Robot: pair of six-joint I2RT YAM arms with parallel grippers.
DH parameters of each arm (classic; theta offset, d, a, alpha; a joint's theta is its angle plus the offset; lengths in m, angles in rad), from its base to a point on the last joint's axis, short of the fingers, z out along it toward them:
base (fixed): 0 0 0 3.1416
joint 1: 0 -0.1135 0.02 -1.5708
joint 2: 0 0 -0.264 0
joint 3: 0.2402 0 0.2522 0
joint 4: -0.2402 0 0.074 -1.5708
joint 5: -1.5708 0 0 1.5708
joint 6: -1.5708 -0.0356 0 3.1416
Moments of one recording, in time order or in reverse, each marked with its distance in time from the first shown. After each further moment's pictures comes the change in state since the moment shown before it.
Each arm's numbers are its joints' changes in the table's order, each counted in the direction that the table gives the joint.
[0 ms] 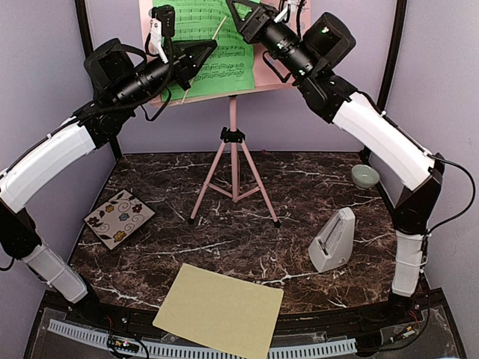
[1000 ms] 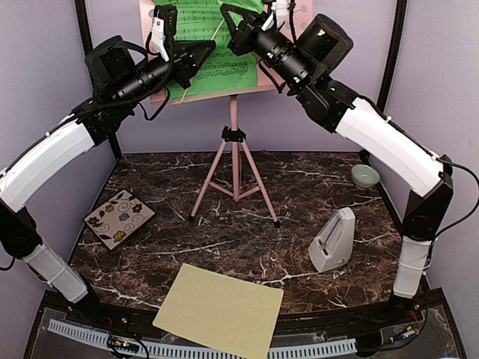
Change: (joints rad) left arm 0.001 -0.007 0.037 -0.079 0.059 0.000; right arm -0.088 0.070 -0.103 -0.044 -0.126 0.272
